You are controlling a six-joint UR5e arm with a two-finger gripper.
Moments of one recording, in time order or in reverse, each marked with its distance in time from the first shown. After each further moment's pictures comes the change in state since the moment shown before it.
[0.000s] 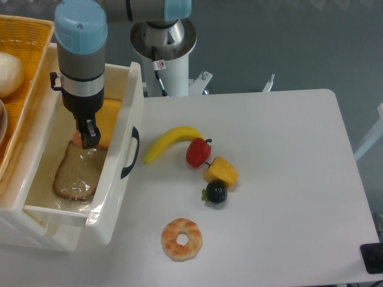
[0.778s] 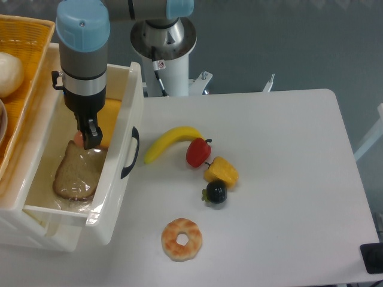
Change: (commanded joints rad) arm 0.002 0.000 0.005 0.000 0.000 0.000
